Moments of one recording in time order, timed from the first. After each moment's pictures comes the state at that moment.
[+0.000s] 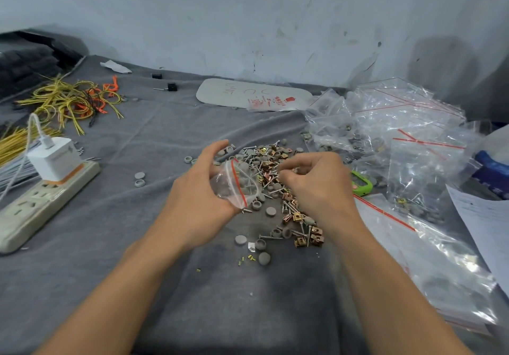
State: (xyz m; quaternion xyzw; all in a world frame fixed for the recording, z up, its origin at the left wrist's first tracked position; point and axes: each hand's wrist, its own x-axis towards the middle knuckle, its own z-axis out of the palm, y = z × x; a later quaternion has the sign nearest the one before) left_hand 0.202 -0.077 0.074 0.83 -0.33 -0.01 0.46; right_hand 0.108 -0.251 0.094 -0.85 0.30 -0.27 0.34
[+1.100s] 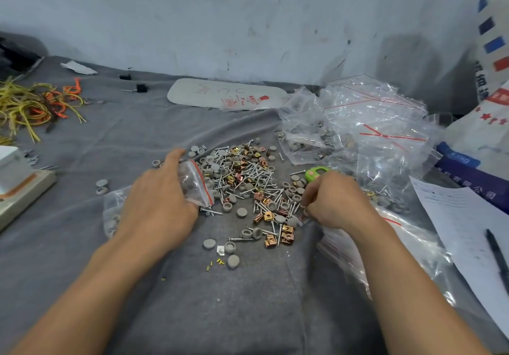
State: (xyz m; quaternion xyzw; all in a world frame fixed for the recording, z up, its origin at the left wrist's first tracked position) left_hand 0.207 -0.092 0.066 0.92 -0.26 0.12 0.26; right_hand 0.067 -0.326 0.078 -0.91 0.39 -0.04 0.15
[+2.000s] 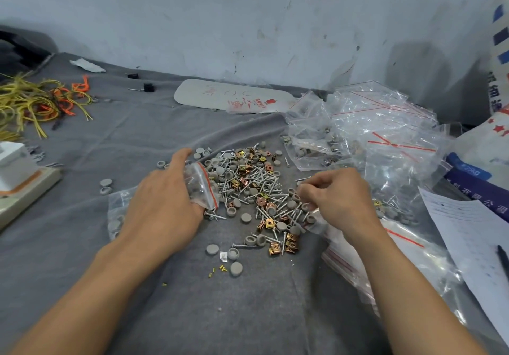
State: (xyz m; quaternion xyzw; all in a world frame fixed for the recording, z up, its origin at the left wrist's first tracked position) left_hand 0.217 -0.094 0.061 0.91 -0.28 0.09 0.28; right_hand 0.072 -0.323 0.076 -0.84 0.34 -0.23 0.36
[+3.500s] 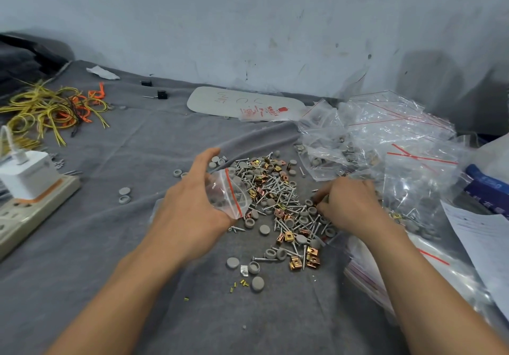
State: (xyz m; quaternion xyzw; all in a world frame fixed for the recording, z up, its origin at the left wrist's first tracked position) left_hand 0.217 -0.090 0.071 0.86 -0.30 -0.01 0.42; right_hand 0.107 -0.350 0.068 -0.95 0.32 -0.05 0.01
